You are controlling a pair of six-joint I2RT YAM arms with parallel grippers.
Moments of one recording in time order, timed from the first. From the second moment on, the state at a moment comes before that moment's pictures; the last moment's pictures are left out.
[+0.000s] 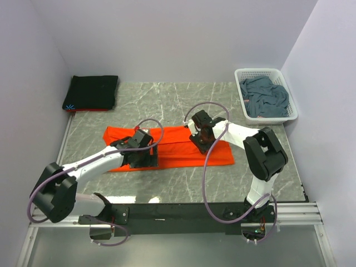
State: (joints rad) left arm -0.64 1.30 0.75 -0.53 -0.05 -0.68; right arm 0.55 1.80 1.14 -0.60 -0.03 -0.19
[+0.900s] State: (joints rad) left arm -0.76 1.49 0.86 -0.49 -0.14 -0.67; right arm 0.57 1.84 1.18 -0.61 -0.05 -0.24
